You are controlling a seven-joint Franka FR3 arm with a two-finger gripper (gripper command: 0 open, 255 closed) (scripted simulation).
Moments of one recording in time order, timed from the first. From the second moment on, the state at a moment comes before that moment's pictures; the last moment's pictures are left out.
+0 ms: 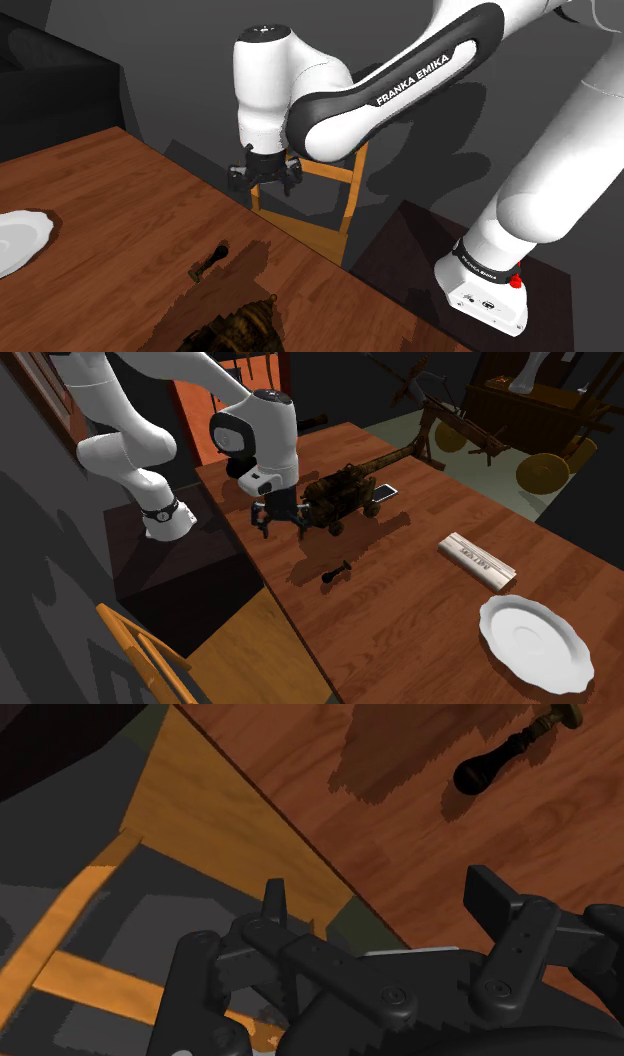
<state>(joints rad) -0.11 0.00 0.73 -2.23 -0.16 2.27 1.28</state>
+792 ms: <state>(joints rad) 0.16 0.60 0.59 -1.78 -0.57 2.17 1.73</state>
